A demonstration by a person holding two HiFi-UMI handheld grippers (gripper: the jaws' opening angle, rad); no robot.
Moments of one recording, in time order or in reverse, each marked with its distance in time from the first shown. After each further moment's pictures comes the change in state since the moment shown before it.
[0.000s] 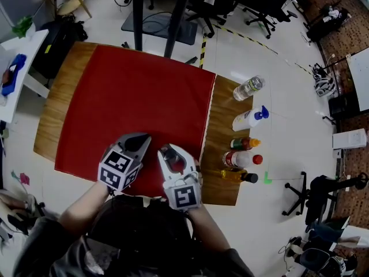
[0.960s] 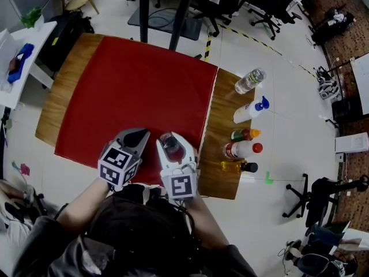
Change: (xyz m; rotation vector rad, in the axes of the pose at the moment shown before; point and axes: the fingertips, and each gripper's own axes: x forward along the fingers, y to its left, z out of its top) left arm -0.024 -0.035 -0.021 -0.011 -0.041 0.070; right arm -0.025 0.008 -0.008 -0.001 -0.066 -0.039
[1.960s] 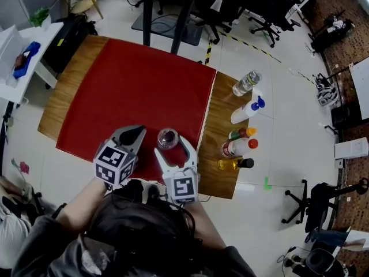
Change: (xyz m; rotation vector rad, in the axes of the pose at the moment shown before) left arm -0.038 -0.015 0.011 0.003 -0.069 0.063; right arm -0.041 0.012 -0.007 0.082 -0.008 -0.013
